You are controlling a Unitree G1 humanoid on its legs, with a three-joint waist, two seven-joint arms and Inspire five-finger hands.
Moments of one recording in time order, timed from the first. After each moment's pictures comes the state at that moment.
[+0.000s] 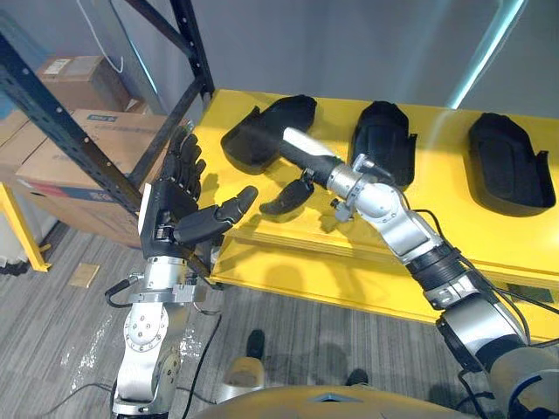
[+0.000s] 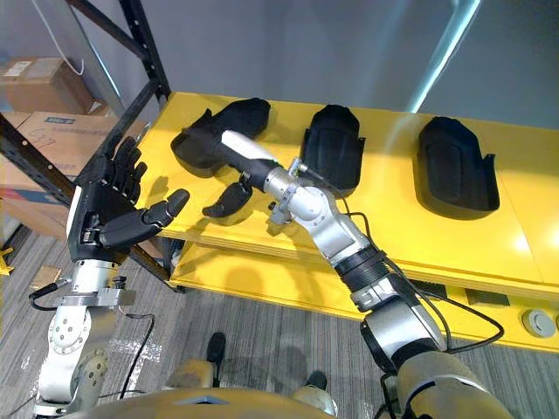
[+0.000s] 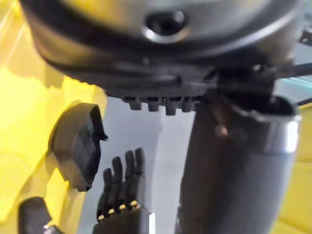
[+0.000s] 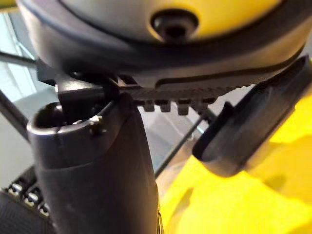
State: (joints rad) left arm 0.26 0.16 0.01 -0.44 -0.35 -0.19 -0.01; right arm -0.69 -0.39 0.47 0.28 -0.27 -0.16 0.30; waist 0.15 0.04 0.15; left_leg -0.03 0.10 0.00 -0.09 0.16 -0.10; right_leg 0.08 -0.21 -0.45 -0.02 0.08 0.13
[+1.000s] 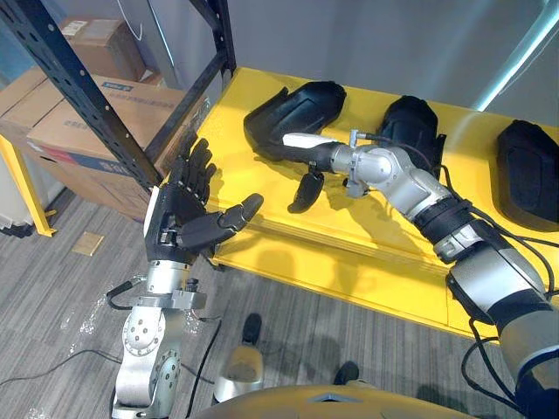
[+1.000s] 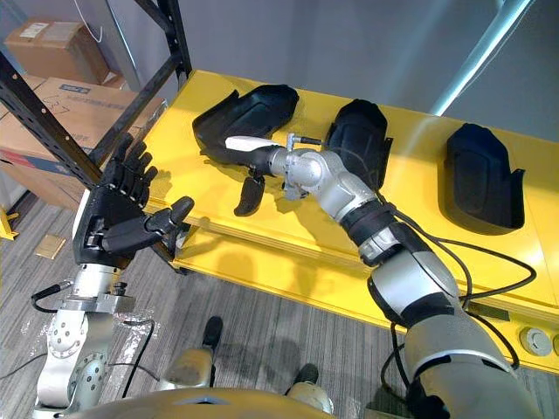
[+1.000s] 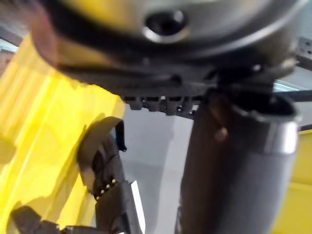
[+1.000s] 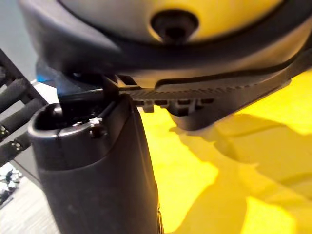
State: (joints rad) left arm 0.29 0.15 0.02 -0.44 -0.40 -0.15 -0.10; right arm -1.03 -0.51 0.68 0.59 -0.27 -0.19 0.52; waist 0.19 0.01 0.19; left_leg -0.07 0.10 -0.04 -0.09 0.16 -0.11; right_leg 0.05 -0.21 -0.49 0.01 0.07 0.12
